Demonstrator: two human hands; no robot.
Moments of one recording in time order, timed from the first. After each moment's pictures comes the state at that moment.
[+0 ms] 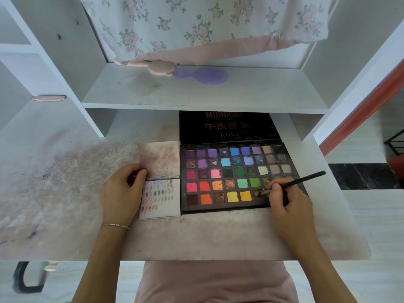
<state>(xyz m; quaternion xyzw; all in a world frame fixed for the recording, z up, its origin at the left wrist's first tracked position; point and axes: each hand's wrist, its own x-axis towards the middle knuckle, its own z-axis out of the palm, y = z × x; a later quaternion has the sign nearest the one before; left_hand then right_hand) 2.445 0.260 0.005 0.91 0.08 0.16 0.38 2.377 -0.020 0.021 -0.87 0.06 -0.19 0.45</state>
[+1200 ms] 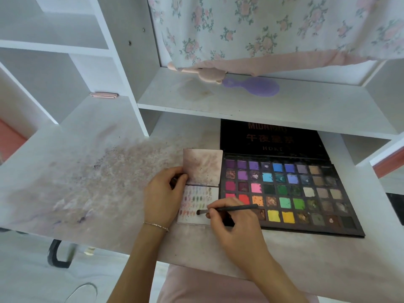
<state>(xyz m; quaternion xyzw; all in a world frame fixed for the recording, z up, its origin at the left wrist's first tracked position) 2.445 0.260 0.007 0.90 0.08 0.17 0.39 2.394 0.106 0.020 -0.87 -0.10 -0.03 0.49</state>
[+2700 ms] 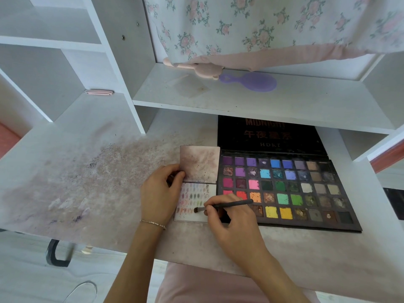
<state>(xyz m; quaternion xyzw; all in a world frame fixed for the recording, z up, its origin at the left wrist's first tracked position) 2.443 0.259 0.009 0.90 0.07 0.17 0.39 2.394 0.105 0.021 -0.88 -0.10 -0.02 0.46</state>
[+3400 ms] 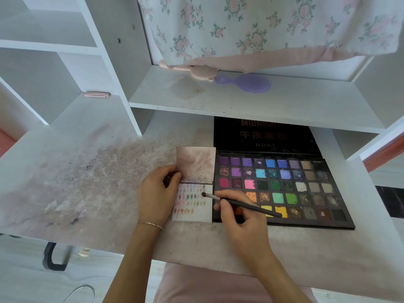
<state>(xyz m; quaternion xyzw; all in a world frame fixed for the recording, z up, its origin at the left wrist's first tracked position) 2.443 0.259 0.010 0.90 0.08 0.17 0.40 2.391 0.096 0.019 -0.77 -0.07 -0.09 0.63</state>
